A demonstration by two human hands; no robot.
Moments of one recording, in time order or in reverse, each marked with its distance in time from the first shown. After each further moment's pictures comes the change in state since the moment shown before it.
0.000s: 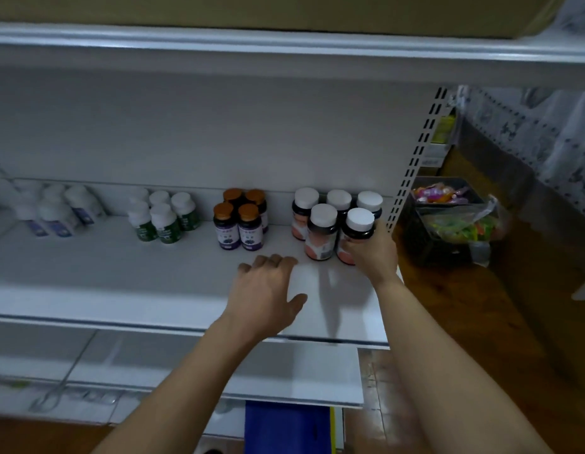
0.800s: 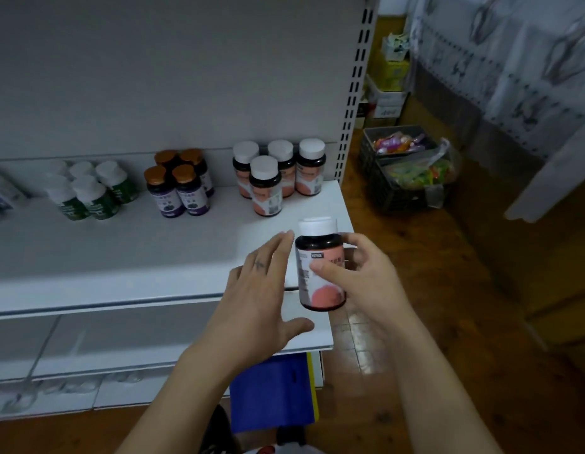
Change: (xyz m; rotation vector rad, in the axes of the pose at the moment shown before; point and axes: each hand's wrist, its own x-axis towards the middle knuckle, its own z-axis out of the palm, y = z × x) left_hand -0.058 0.068 0.016 -0.240 -0.110 0.184; right_hand -0.135 0.035 -0.097 0.338 -0.317 0.144
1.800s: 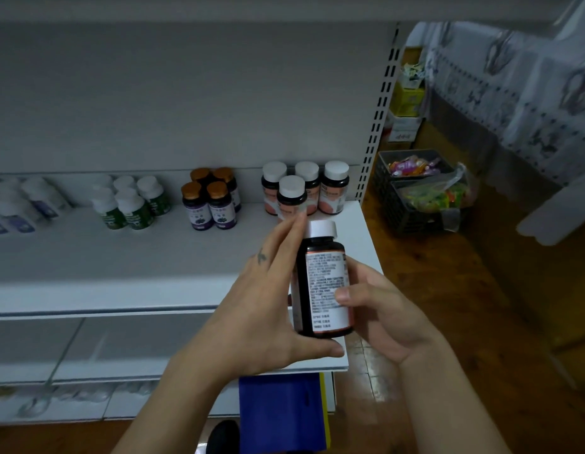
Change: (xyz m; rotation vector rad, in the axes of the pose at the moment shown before) left_hand -0.023 0.000 -0.061 -0.285 0.076 0.137; right_hand -0.015 -0.028 0.017 0.592 -0.578 0.059
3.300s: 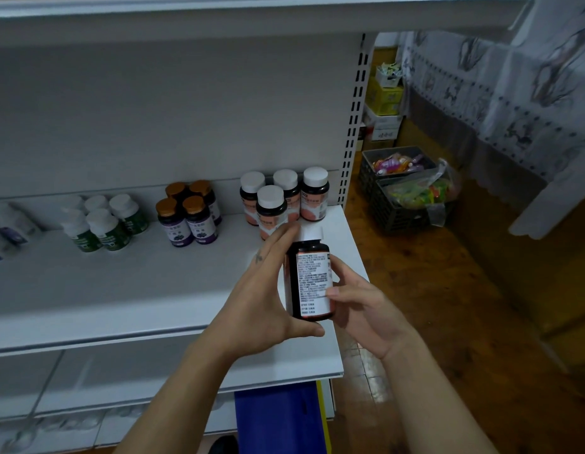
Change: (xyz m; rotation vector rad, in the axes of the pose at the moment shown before) left_hand 0.046 -0.032 0.032 -0.135 -0.001 0.001; right_hand 0.024 0.020 -0.049 0.133 0.093 -0.005
